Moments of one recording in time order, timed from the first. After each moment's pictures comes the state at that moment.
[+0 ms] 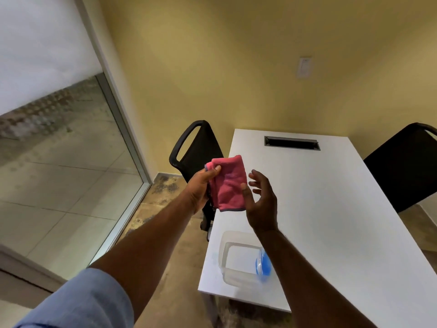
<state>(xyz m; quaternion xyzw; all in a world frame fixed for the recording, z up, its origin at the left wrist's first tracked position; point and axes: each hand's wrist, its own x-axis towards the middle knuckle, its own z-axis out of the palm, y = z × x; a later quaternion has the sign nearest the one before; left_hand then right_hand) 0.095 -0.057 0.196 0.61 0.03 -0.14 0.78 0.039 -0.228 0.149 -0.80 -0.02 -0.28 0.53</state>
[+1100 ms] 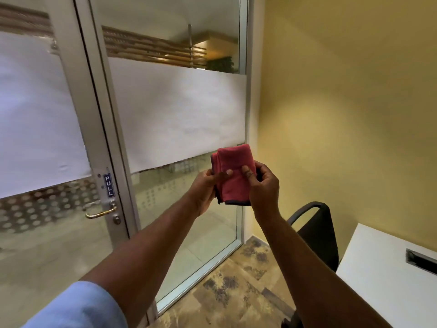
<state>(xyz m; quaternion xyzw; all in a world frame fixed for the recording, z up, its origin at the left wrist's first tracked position) 0.008 0.201 0.386 0.65 0.01 0.20 0.73 0.073 0.058 0.371 -0.56 -0.28 -0.10 0.77</state>
